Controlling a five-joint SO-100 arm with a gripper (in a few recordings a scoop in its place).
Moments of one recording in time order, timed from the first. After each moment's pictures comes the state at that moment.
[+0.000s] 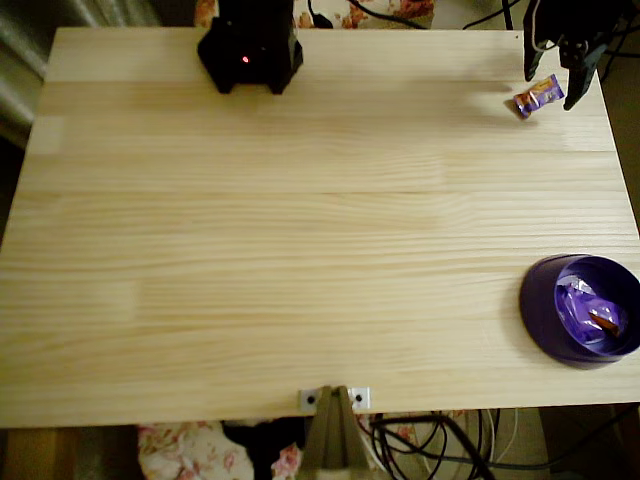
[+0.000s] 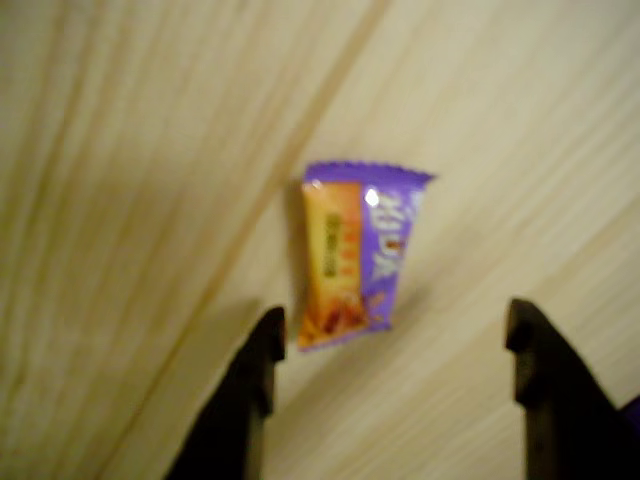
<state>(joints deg) -87.6 23.5 3.2 99.5 46.7</state>
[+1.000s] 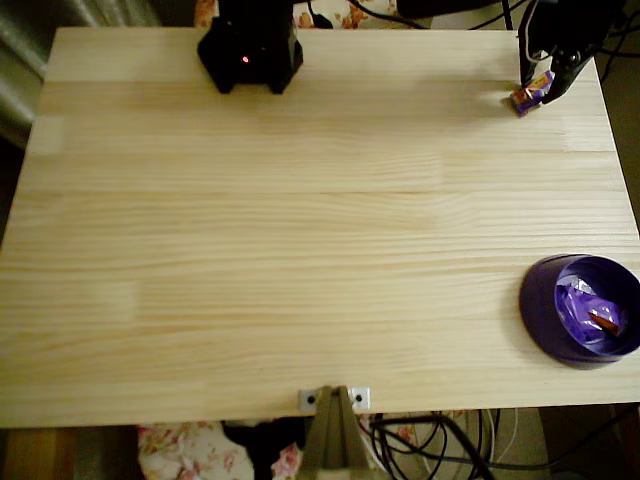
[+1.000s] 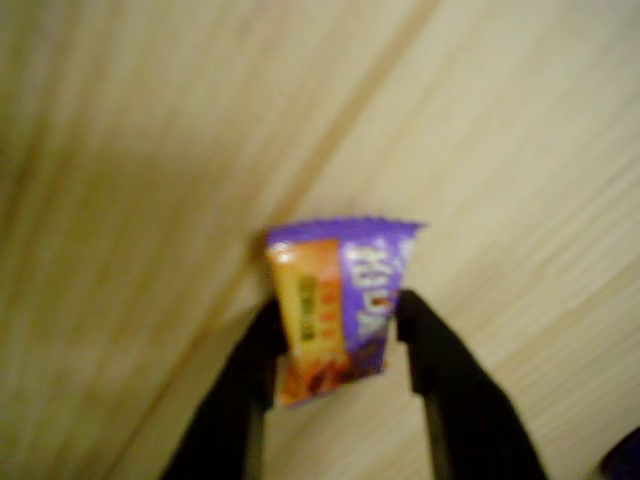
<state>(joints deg) -87.1 16.2 -5.1 99.7 45.5</state>
